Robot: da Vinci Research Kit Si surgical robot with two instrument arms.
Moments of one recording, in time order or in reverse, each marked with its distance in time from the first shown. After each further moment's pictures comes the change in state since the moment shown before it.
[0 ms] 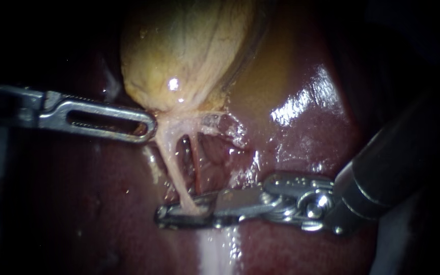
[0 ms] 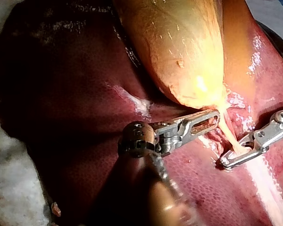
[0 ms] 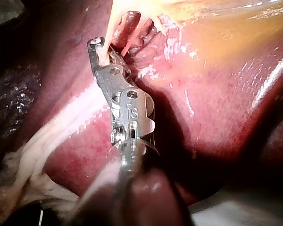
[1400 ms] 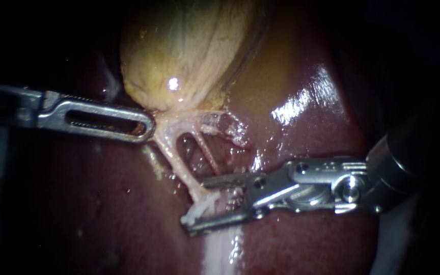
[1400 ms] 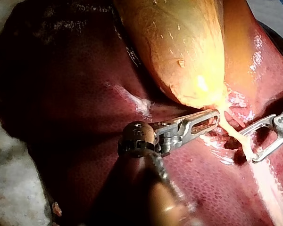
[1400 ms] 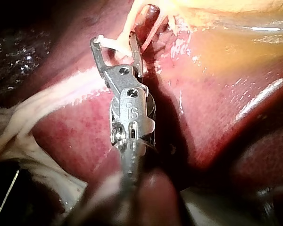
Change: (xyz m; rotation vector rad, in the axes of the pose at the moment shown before) right arm 0.003 -0.002 -0.005 -0.012 0.045 -0.229; left arm 0.000 0.000 0.000 -0.001 -0.001 0.001
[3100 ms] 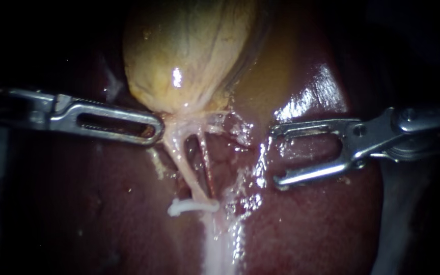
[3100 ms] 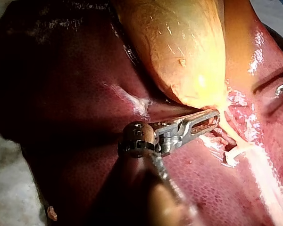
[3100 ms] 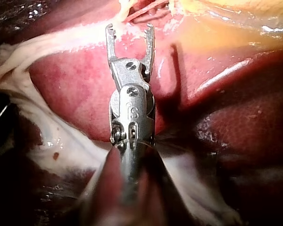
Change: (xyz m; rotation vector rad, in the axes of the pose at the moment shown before) right arm 0.005 0.000 -0.015 -0.050 0.020 -0.143; left arm 0.000 -0.003 0.004 0.012 0.013 0.011
